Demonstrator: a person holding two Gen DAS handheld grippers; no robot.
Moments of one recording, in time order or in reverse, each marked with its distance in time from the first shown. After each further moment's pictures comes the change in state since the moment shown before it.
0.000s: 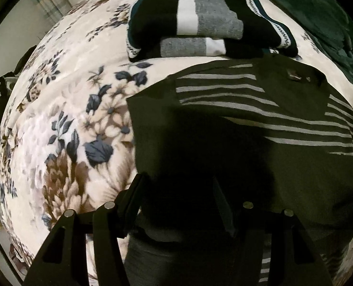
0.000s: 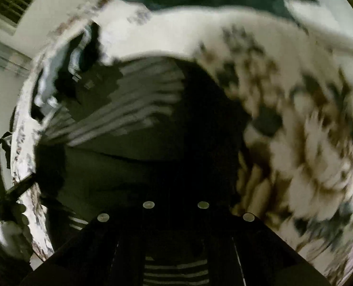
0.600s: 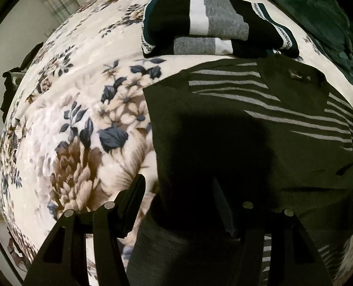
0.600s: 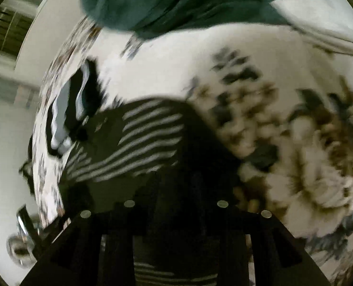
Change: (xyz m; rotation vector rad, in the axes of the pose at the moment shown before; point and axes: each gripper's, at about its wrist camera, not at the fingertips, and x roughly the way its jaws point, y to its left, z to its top) left arm -0.014 0.008 -0.020 -0.019 -0.013 0.012; right arm 0.000 -0.031 0.050 0.129 0.031 0.141
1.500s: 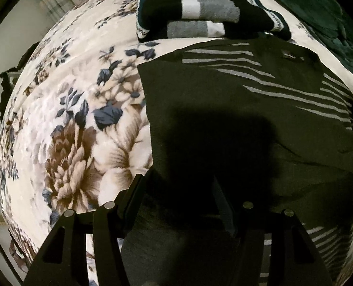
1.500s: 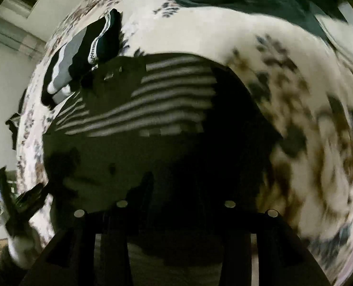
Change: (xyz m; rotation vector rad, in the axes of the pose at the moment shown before) left arm 0.004 -0.002 -0.026 0.016 0.021 -0.014; right arm 0.044 0.051 -0.039 -0.238 0.068 -0.124
